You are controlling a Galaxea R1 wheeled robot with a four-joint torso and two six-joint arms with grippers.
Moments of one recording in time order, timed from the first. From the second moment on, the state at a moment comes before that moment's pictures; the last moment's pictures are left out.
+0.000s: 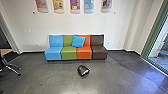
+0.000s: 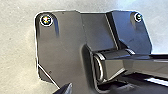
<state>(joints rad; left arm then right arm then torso) 1.51 2.99 -2.66 -0.06 -0.10 0.15 -1.64 2.92 -2.49 0.00 0.19 0.12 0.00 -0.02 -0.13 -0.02</state>
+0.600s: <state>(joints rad) 1.51 2.99 -2.66 -0.06 -0.10 0.15 -1.64 2.92 -2.49 0.00 0.19 0.12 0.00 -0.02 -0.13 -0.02</state>
